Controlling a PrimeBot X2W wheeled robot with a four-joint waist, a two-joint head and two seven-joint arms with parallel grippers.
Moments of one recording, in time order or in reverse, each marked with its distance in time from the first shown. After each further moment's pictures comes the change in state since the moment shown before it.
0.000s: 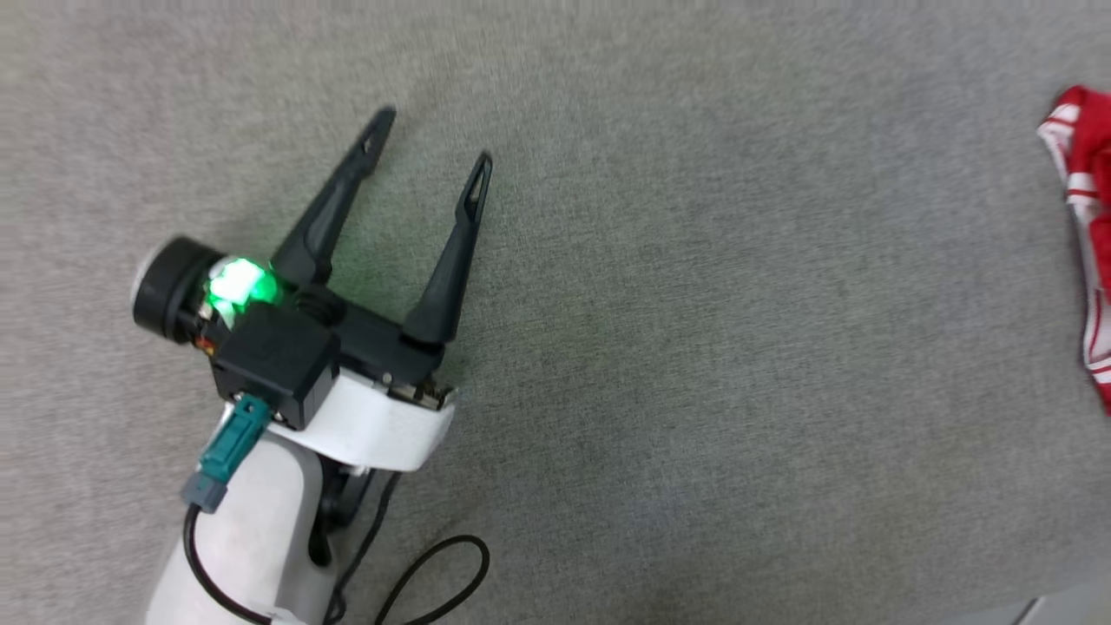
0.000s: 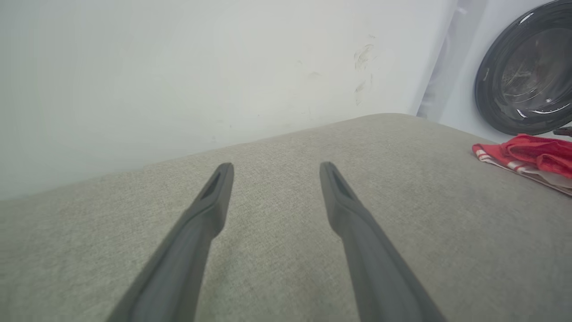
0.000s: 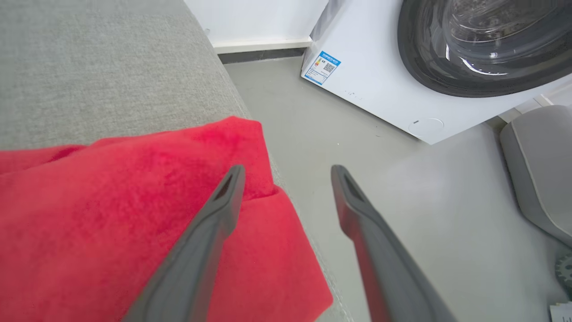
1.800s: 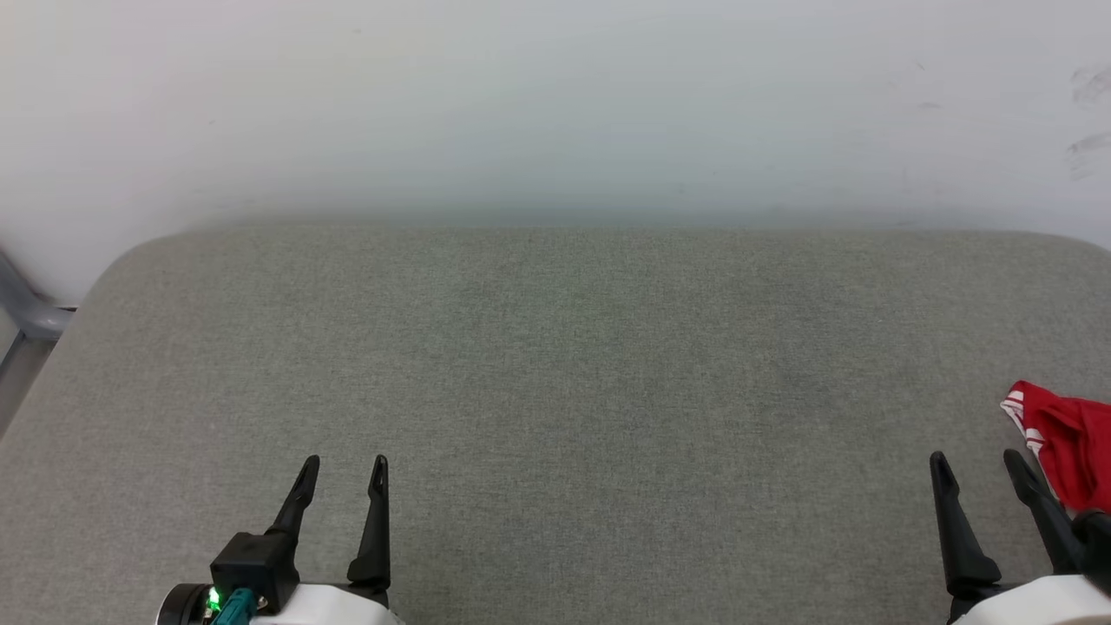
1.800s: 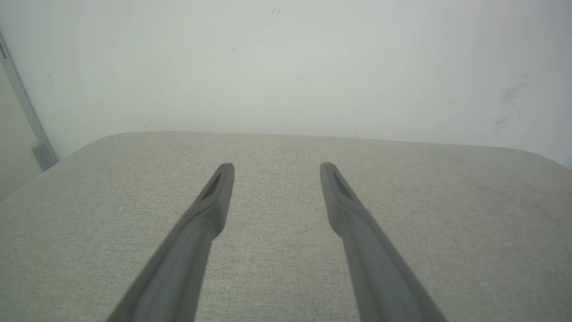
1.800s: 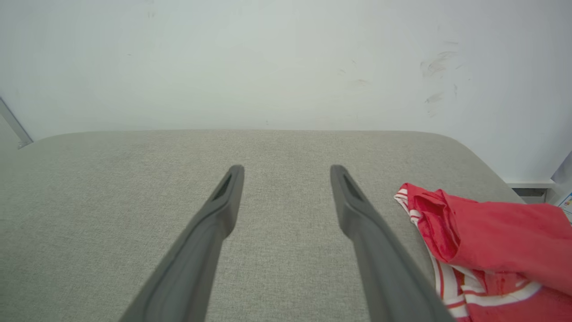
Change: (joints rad) left arm 0.463 -0.081 0.134 0.292 -0.134 0.121 -0.065; right arm 0.965 0.436 0.376 -1.030 0.190 0.000 0.035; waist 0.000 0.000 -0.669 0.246
